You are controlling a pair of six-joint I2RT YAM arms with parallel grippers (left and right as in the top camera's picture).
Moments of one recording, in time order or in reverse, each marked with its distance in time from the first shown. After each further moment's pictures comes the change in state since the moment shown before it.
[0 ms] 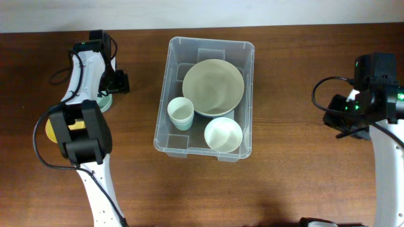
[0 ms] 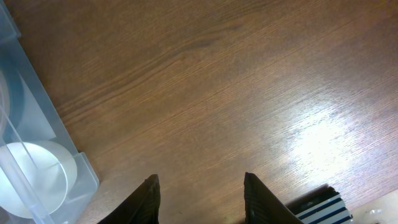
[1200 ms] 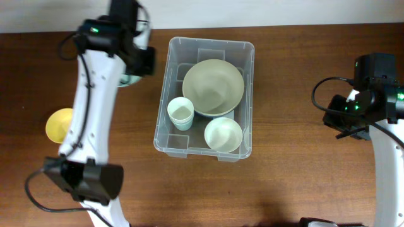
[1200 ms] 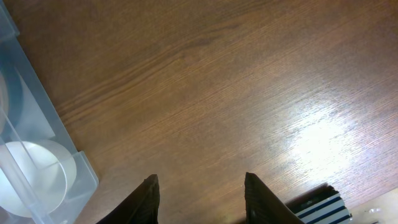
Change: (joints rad) left arm -0.324 -0.441 0.137 -0.254 0.095 0.024; right arm 0.000 0.000 -0.001 -0.003 0.000 0.000
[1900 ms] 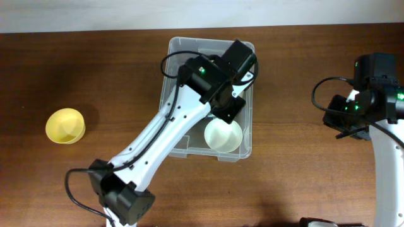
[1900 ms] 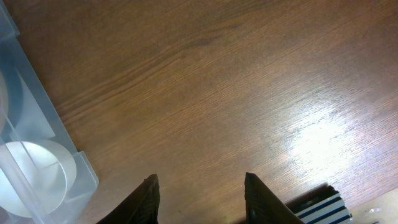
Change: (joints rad) left arm -0.507 0.001 -0.088 0.012 0.023 0.027; right arm 0.000 0.000 0.000 0.000 0.000 0.000
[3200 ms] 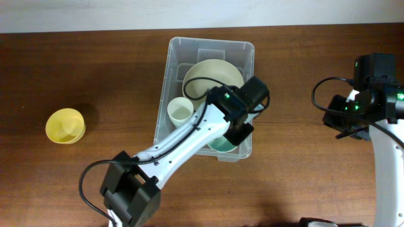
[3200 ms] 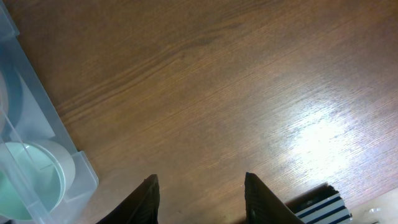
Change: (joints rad) left arm -0.097 0.003 -0.343 0.255 -0.018 0.014; right arm 0.000 0.000 0.000 0.000 0.000 -0.001
